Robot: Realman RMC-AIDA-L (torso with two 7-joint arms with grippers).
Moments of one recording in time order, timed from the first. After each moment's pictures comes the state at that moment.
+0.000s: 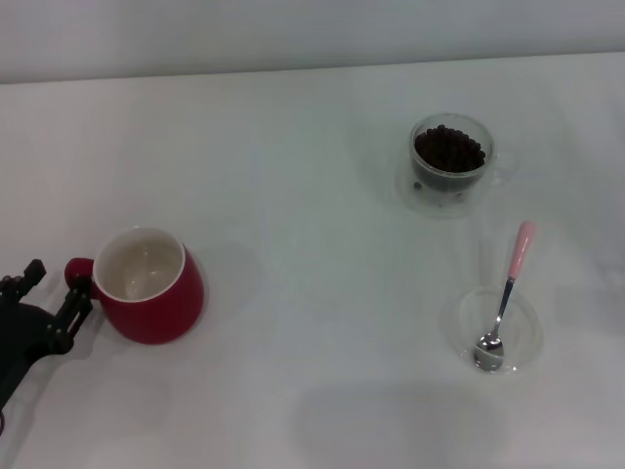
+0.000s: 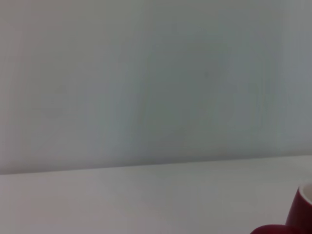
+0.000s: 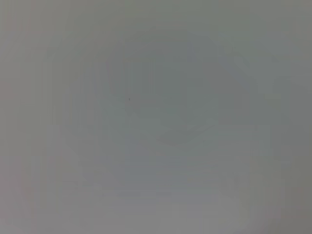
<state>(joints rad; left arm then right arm) -0.28 -2.08 -0.14 -0.07 -1.14 -1.22 2.83 0.29 2.00 -0.02 0.02 1.96 1.22 -2.71</state>
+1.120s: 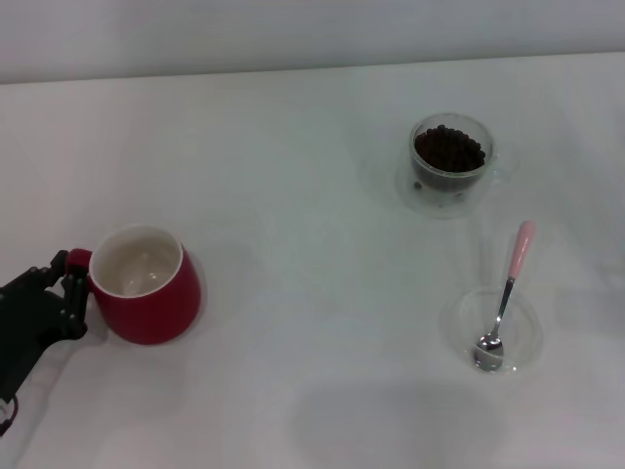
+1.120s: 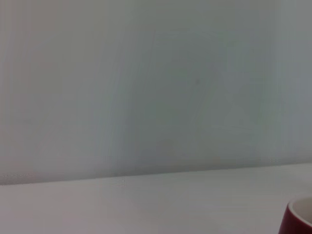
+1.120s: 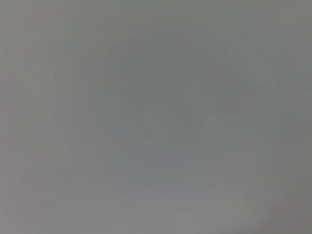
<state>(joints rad) -0.31 -2.08 -0.14 -0.09 -1.14 -1.22 2.83 0.29 2.00 -0.02 0.03 1.96 1.22 -2.71</state>
